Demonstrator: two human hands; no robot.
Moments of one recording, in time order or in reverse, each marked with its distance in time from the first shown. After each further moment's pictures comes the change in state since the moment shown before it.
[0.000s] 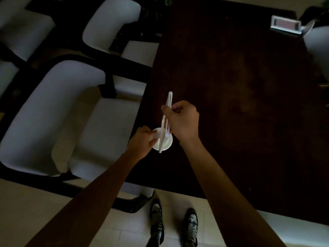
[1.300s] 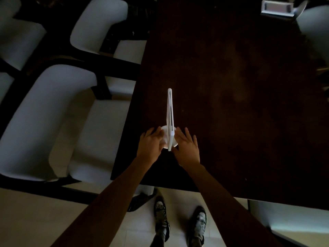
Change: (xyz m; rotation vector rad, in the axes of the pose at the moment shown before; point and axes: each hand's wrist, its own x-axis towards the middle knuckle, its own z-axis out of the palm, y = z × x) left_hand 0.003 0.040 0.053 0.224 -0.052 0.061; right_hand -0.017 0.177 -0.023 -0.831 -0.322 -0.120
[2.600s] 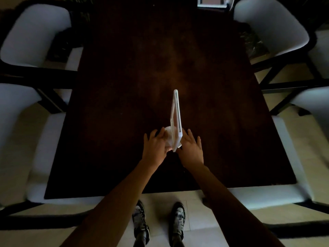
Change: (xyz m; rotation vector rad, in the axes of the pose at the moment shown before) left_hand 0.039 0.214 0.061 0.082 -0.118 0.105; right_hand -0.062 0.190 -0.076 0.035 0.071 0.189
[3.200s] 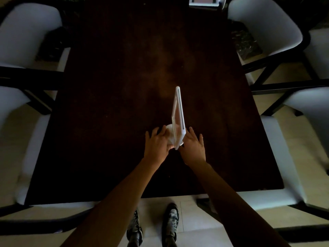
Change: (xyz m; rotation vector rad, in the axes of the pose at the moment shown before) left_hand 0.032 0.052 0.006 -0.012 0.010 -0.008; right_hand 0.016 0.053 -0.025 -0.028 0.004 0.011
